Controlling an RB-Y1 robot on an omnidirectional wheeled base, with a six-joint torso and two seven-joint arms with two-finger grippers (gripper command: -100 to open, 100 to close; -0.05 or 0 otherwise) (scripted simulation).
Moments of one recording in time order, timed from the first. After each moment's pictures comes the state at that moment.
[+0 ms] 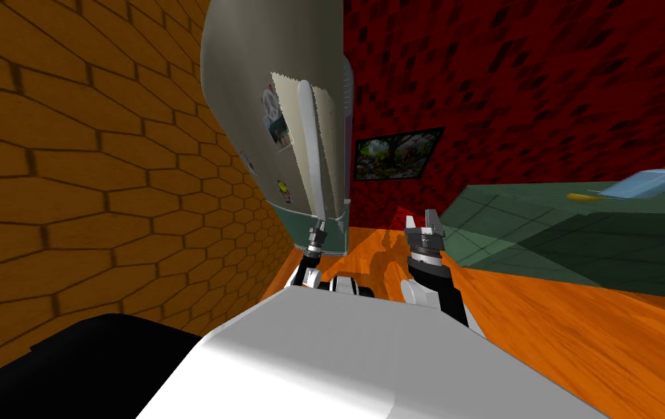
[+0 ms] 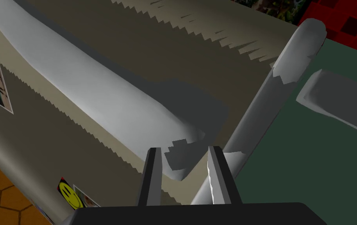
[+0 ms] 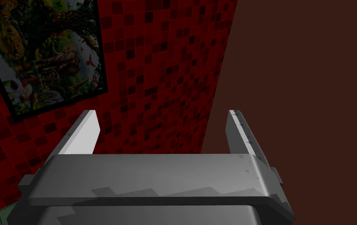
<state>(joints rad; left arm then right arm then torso) 0.28 0.11 -0.32 -1.83 0.15 -0.59 0.27 0.46 -0.01 0.01 -2.22 -0.02 -0.51 0.05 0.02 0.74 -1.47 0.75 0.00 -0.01</state>
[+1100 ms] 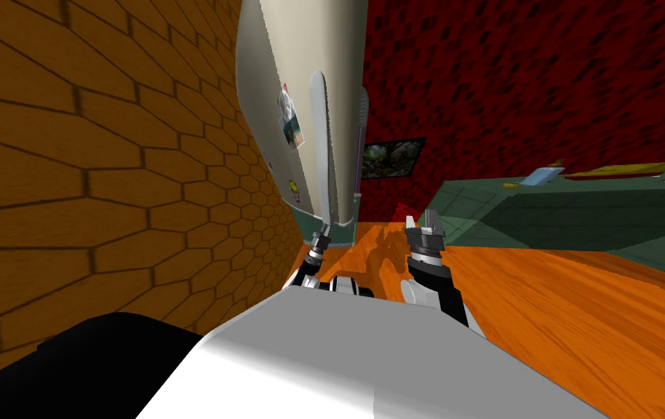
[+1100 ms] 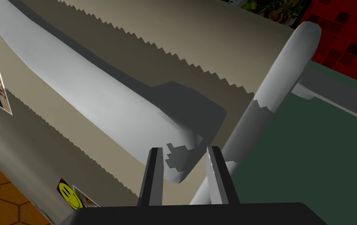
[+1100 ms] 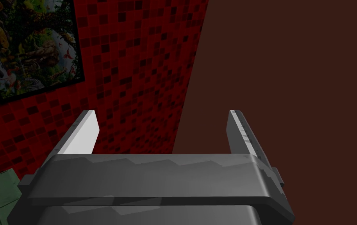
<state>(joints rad) 0.31 0.24 -0.43 -1.89 0.14 -0.59 0.36 0.46 -0.01 0.01 -2.22 -0.02 -0.51 0.05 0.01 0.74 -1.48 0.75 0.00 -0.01</state>
